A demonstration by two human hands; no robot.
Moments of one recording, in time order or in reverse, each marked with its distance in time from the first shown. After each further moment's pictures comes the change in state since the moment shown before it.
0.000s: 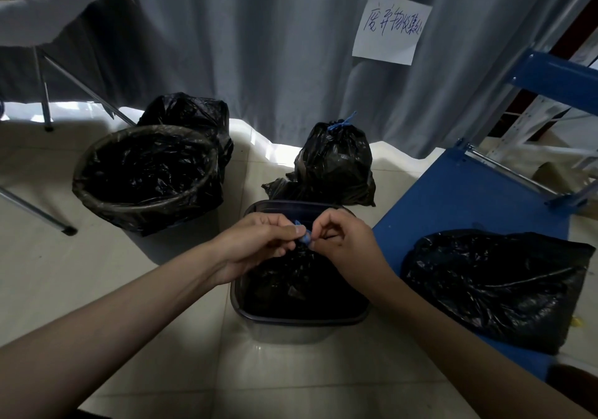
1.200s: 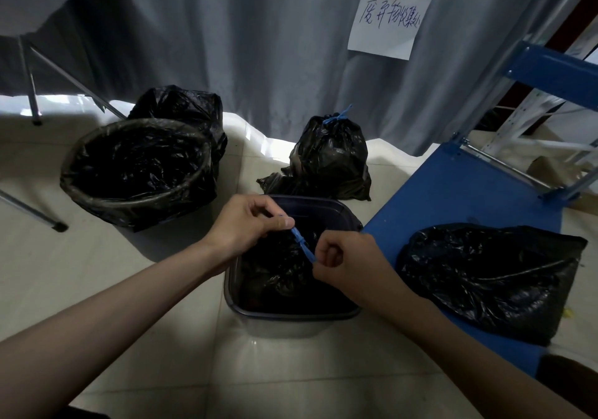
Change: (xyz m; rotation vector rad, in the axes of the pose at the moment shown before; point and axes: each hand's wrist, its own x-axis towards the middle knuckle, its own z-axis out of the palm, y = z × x) left_hand 0.008 -0.005 -0.010 0.319 0.271 0.319; right_hand -0.024 -0.002 -0.012 -0.394 -0.145 0.057
